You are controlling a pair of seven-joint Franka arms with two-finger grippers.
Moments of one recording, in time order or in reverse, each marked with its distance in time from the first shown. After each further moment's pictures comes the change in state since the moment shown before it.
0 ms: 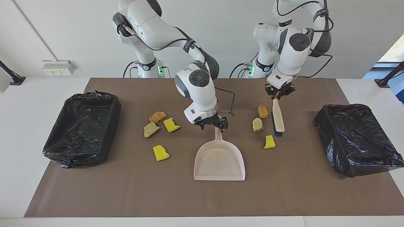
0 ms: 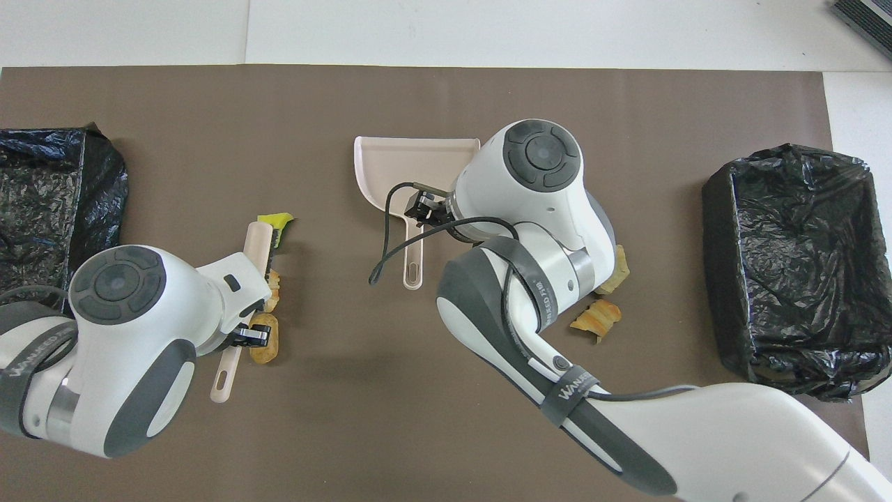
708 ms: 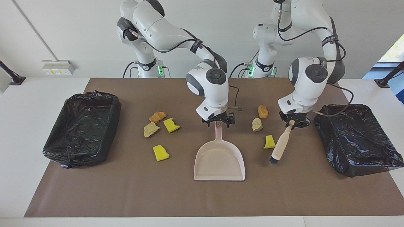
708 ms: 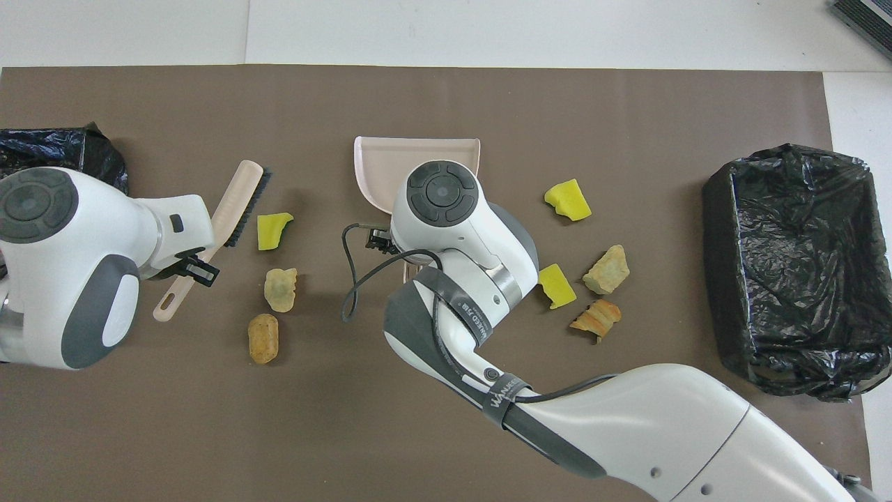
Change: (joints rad) left arm 0.112 0.391 0.000 0.304 0.002 0.163 0.683; right arm 0.025 0.013 0.052 0.009 -0.098 -0.074 -0.002
